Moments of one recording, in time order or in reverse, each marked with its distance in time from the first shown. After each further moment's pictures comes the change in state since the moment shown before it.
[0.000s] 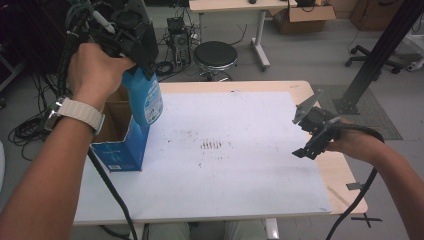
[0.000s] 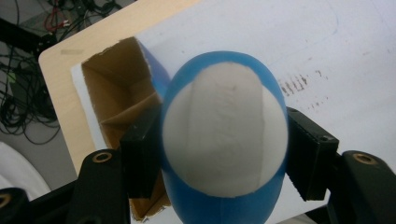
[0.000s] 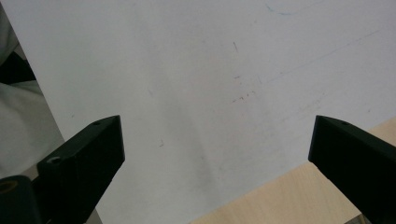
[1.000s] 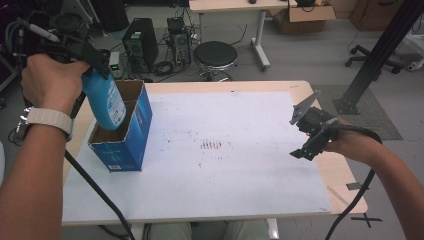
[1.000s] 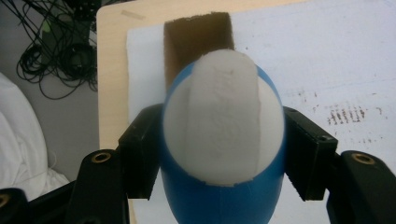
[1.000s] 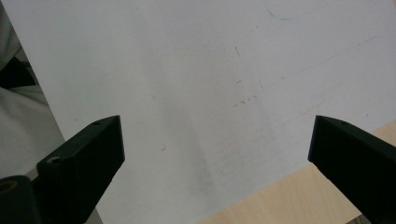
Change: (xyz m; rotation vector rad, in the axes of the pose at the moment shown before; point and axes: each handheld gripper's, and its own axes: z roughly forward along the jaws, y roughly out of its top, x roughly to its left) left arm 0.076 -0.044 0.008 -0.035 0.093 -0.281; right arm 0.006 0.006 0.000 0.003 -0.011 -0.011
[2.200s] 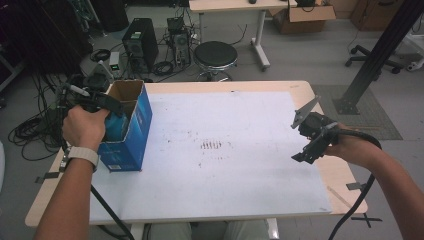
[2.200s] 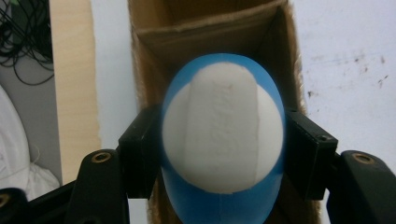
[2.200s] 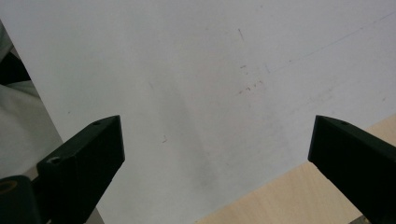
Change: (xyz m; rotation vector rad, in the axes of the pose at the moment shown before) left arm 0.006 -0.048 0.136 0.081 -0.009 0.025; right arm -0.001 -0.012 0.014 0.021 0.008 0.029
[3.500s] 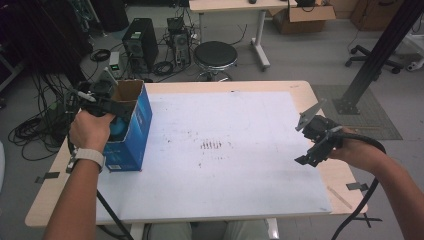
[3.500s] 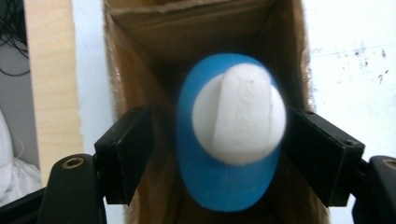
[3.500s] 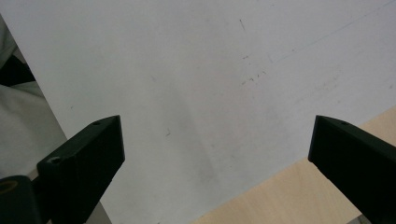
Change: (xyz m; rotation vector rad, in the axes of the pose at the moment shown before) left arm -0.001 0.000 0.014 0.026 -0.034 -0.022; right arm 0.002 -0.013 0.000 -0.010 0.005 0.033
